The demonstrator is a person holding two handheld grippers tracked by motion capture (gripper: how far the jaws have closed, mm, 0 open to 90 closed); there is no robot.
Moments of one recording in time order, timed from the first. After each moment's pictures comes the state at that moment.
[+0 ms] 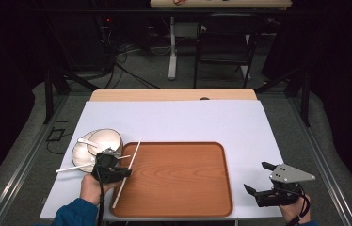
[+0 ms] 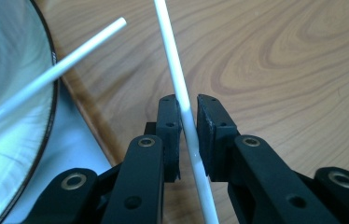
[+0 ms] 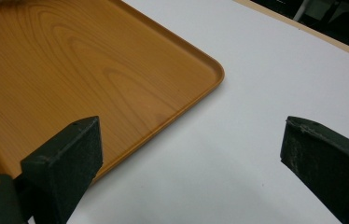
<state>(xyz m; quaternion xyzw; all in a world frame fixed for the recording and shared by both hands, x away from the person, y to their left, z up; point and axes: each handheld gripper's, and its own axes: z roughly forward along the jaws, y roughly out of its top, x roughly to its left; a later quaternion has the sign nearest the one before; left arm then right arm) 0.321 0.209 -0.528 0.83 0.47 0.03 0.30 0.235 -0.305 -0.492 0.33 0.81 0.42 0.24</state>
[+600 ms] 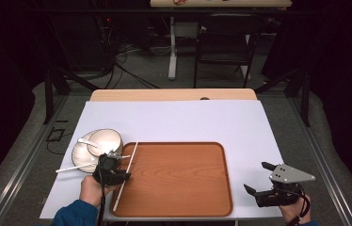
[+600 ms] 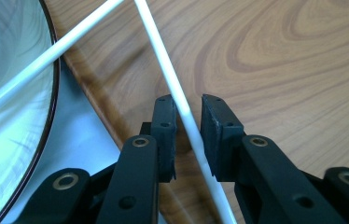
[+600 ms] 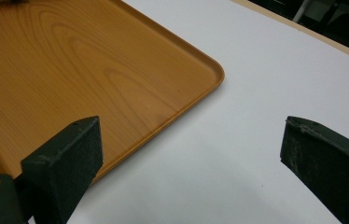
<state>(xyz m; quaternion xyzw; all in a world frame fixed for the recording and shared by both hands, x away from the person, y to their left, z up) 0.317 0.205 -0.533 0.85 0.45 0.06 0.25 0.235 -0.304 -0.491 0.33 0.81 0.42 0.25</state>
